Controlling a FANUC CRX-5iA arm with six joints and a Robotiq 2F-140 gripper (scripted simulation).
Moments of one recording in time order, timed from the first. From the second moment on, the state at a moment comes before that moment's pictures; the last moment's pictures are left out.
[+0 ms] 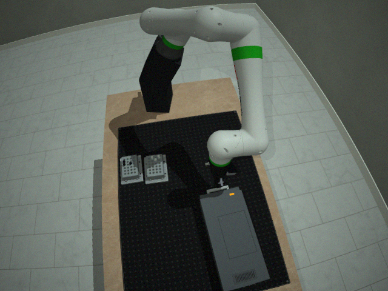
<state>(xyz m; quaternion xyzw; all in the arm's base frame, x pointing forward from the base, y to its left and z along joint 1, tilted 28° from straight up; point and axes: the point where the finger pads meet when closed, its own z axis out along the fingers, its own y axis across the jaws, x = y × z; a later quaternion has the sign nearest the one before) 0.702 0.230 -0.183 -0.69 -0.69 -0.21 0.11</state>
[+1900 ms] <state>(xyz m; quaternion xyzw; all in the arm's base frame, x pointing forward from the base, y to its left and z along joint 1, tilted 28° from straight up) 0.706 0.230 -0.182 -0.69 -0.69 -0.21 0.11</state>
